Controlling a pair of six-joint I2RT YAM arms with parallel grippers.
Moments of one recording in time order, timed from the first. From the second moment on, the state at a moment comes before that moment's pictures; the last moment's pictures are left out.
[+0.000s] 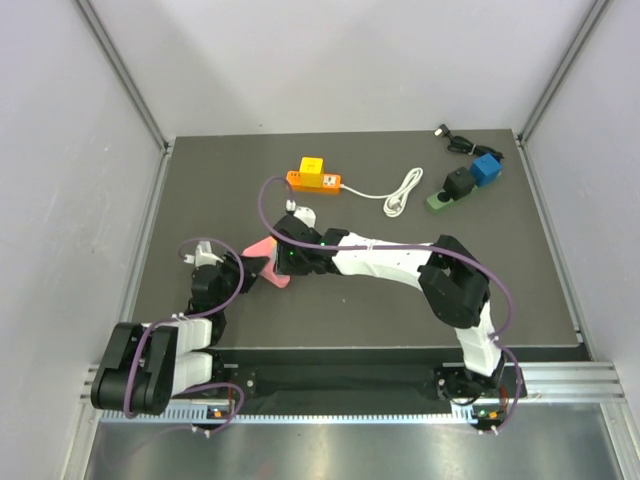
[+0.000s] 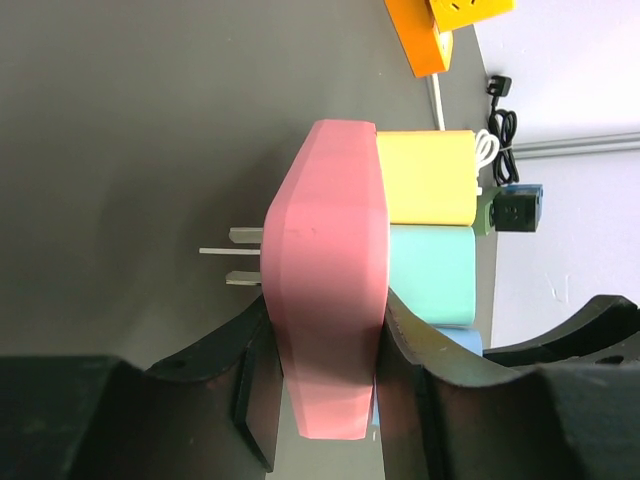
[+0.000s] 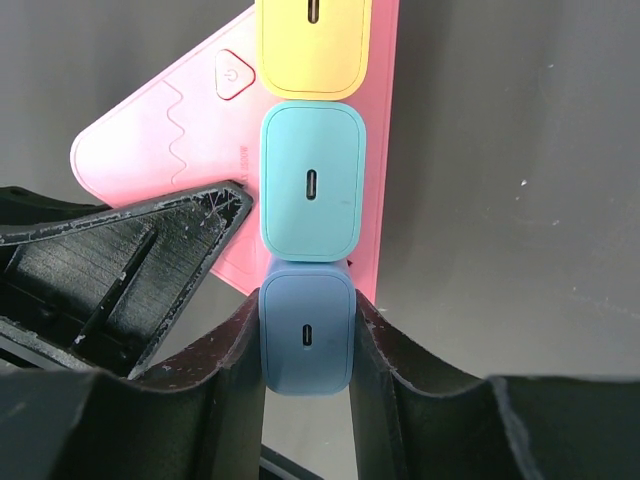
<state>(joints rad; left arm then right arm) -0.09 1.20 0.06 0.82 0.22 -1.07 1.05 2.02 1.55 -0.39 0.18 0.92</state>
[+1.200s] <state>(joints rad) -0.07 1.20 0.05 0.80 0.08 -1.02 0.77 1.59 0.91 -0.20 -0.21 0.65</state>
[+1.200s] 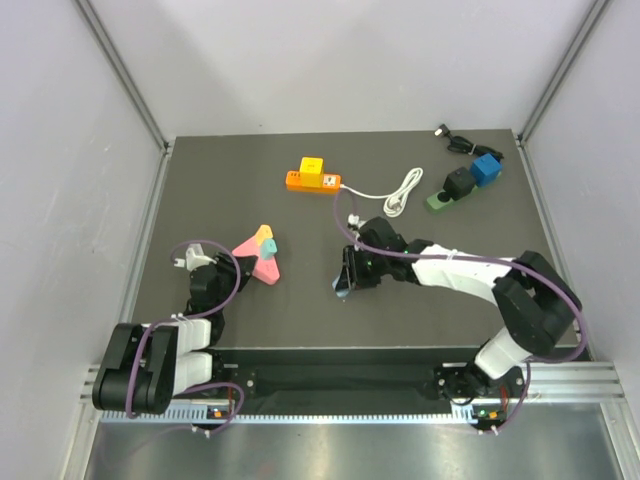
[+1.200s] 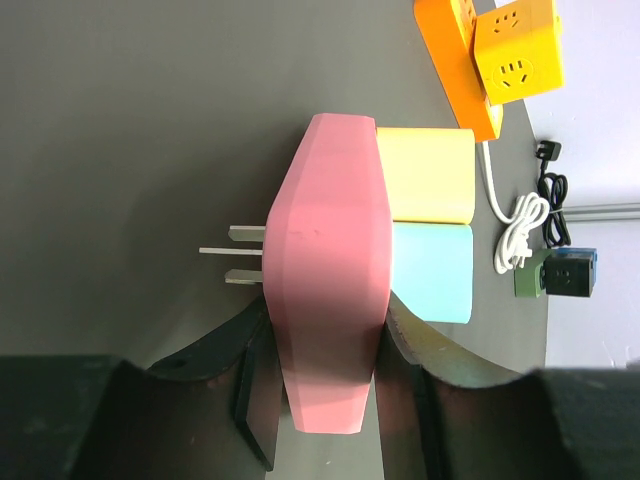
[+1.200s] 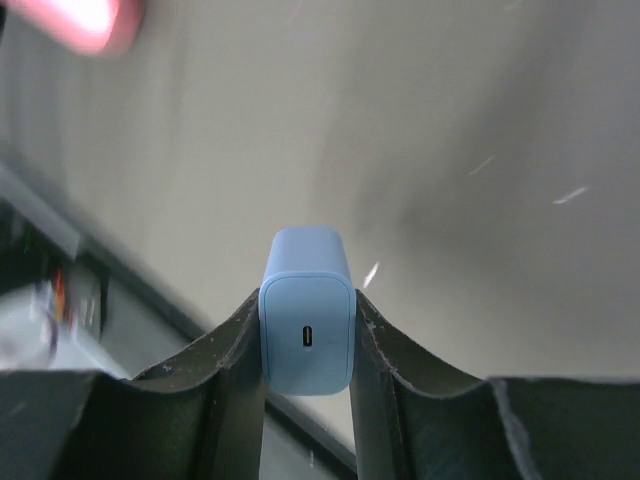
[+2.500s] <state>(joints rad) -0.07 1.20 0.05 0.80 0.08 -1.02 0.89 1.83 1.06 -0.49 -0.69 0.11</state>
